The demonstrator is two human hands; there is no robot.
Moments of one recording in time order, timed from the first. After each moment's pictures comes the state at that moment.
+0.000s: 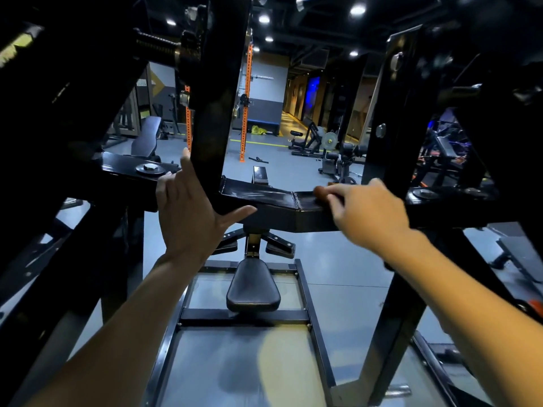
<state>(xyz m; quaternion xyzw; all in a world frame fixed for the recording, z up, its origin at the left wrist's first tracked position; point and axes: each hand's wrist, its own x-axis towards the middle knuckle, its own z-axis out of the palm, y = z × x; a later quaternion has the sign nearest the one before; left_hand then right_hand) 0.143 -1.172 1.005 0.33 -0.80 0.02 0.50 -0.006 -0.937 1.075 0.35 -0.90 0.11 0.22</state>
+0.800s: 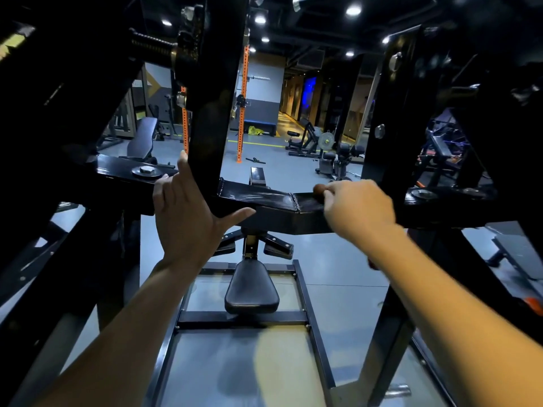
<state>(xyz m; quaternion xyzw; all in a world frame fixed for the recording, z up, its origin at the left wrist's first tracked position) 0.141 -1.172 1.003 0.33 -0.80 0.03 0.50 -0.005 -0.958 1.079 0.30 -0.92 0.10 0.24</state>
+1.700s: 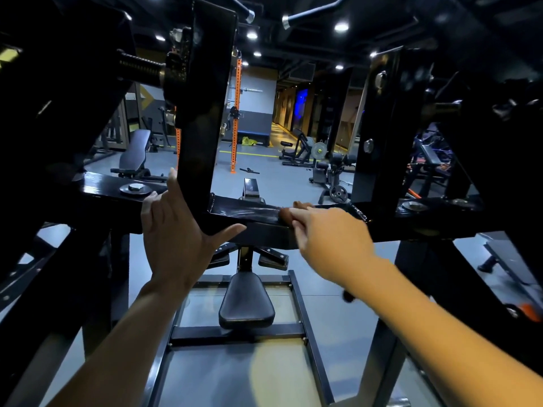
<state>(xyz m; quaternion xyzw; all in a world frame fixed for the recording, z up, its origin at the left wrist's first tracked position) 0.141 -1.174 1.002 0.33 -0.80 0.02 0.51 0.036 -0.960 1.069 0.41 -0.87 0.09 0.24</state>
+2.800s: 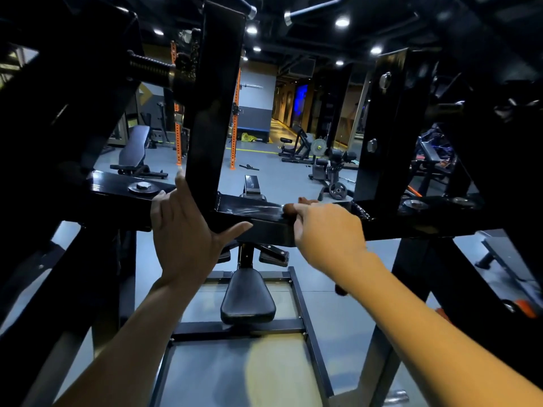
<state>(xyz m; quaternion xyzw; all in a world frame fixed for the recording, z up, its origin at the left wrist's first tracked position) 0.142 -1.171 1.003 0.34 -0.80 0.05 0.50 0.037 -0.977 1.072 0.37 -0.89 0.08 0.24</state>
